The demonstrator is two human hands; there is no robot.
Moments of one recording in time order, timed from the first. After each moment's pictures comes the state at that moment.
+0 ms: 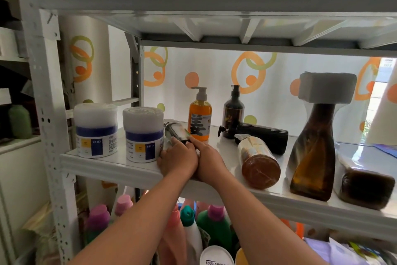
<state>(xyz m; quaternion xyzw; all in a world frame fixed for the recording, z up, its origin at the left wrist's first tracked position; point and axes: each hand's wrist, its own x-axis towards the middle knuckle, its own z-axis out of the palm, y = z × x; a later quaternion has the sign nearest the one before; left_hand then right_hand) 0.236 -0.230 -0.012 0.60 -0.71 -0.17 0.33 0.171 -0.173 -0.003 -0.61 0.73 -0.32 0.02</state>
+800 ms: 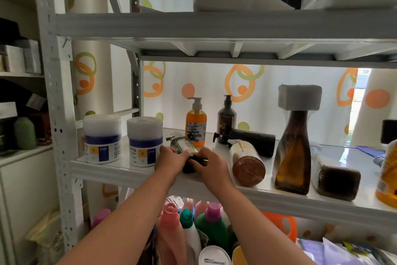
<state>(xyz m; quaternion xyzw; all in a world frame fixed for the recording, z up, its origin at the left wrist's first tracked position) 0.275 -0.199 0.011 0.48 -0.64 -0.42 0.42 0.179 -0.126 -0.004 -0.57 0.66 -0.50 0.00</state>
